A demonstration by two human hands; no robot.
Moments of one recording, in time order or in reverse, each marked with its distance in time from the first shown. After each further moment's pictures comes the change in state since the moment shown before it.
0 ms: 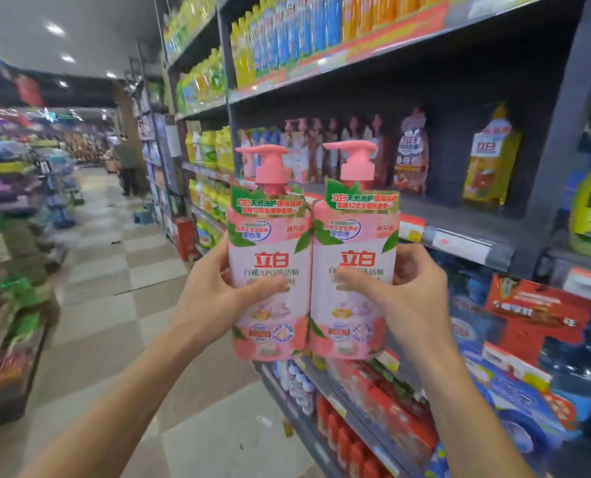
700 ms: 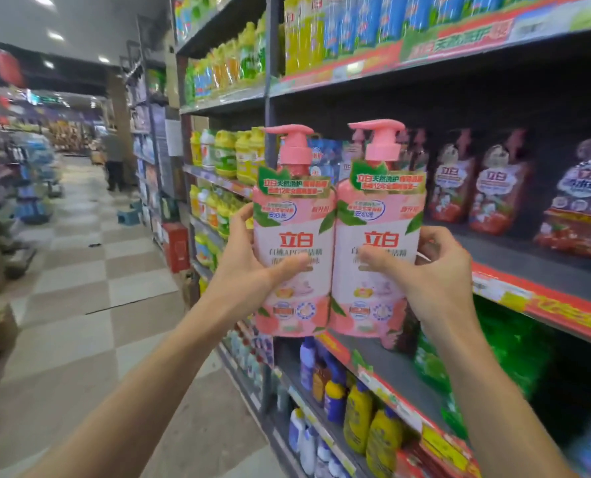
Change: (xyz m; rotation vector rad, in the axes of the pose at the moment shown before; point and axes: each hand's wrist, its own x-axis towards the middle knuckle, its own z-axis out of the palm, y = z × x) left_hand 0.354 -0.167 -0.170 -0.120 -0.026 0.100; right_hand 0.269 0.122 0.297 -0.097 0.030 -0.069
